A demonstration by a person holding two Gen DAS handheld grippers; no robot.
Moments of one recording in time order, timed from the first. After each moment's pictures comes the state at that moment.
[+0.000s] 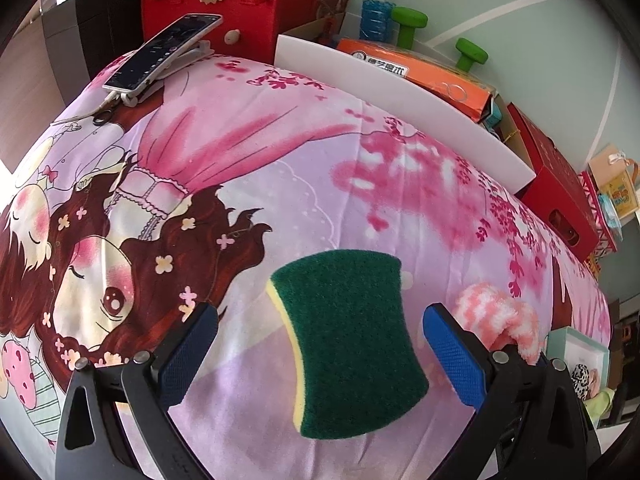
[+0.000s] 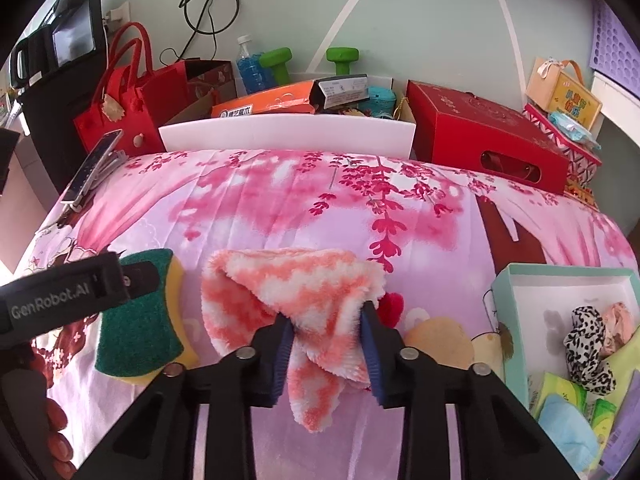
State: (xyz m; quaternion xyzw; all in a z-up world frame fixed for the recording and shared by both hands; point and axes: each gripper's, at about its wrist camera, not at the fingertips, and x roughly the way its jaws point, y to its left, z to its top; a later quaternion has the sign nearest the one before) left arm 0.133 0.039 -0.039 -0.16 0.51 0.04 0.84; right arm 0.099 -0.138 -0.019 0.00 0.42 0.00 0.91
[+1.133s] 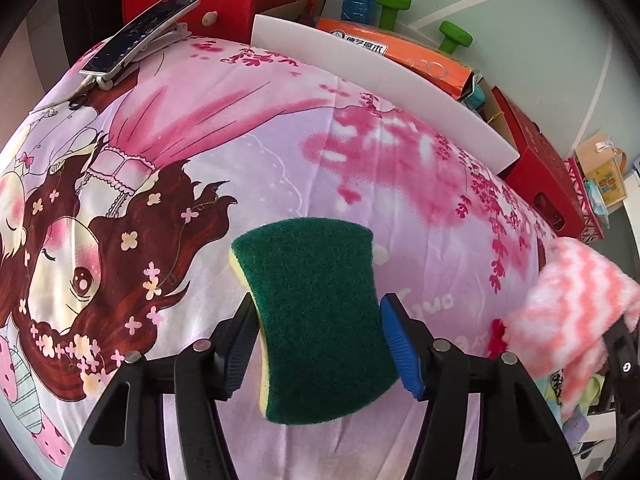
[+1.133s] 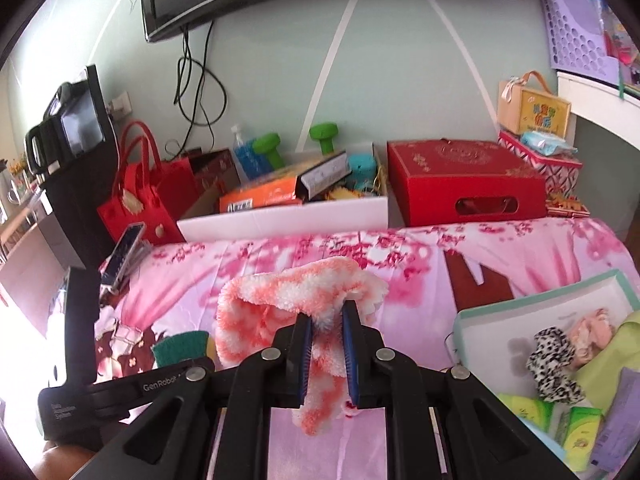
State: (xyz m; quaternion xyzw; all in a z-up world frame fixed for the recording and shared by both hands) left arm 0.130 0.025 -0.046 -0.18 0.53 0.00 0.83; right arm 0.067 -0.176 0.050 0.08 0.31 0.00 0.95
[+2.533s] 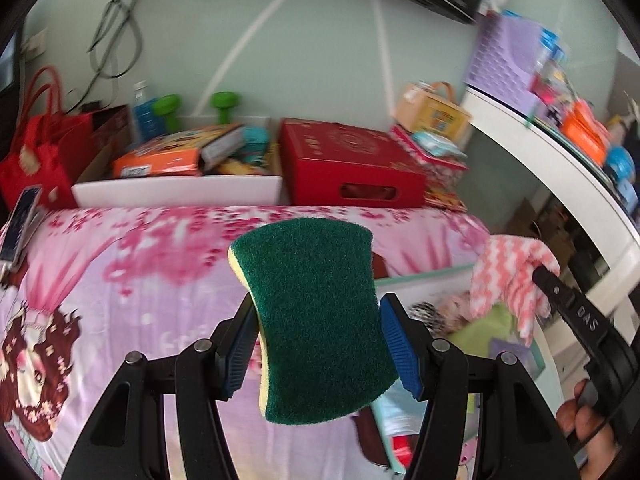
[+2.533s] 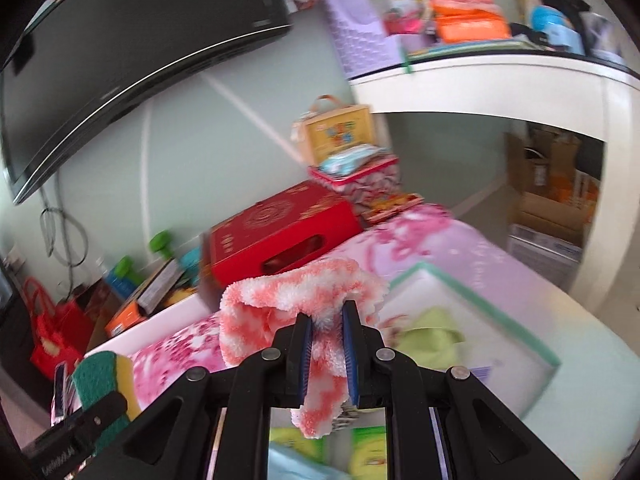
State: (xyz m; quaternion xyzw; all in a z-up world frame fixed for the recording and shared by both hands) left arm 0.064 -0.145 0.074 -0.04 0.39 -0.21 0.90; right arm -0.033 -0.375 0.088 0.22 0.23 -0.24 0.92
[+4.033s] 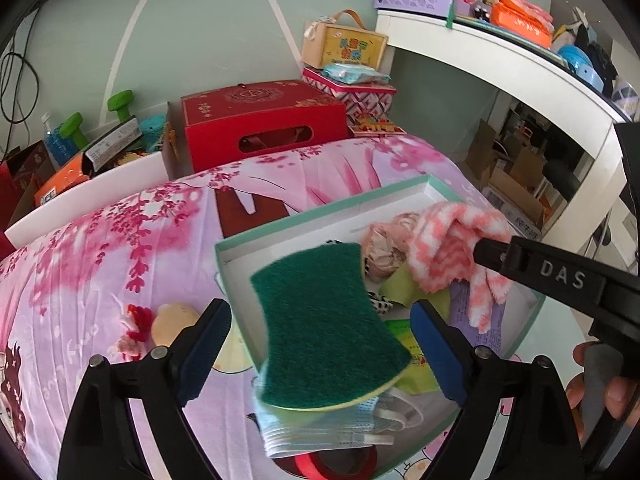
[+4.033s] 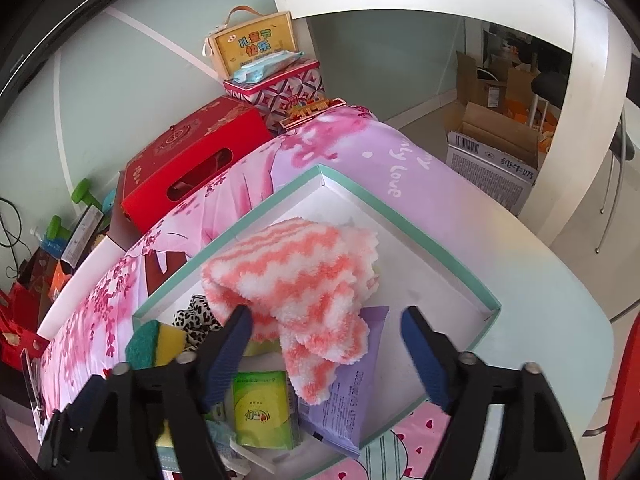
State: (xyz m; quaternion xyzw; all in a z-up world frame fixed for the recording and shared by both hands) left arm 0.029 -0.266 0.023 0.08 0.40 -0.30 0.86; right arm -0.047 -0.434 0.032 0.26 0.39 -0.29 0.83
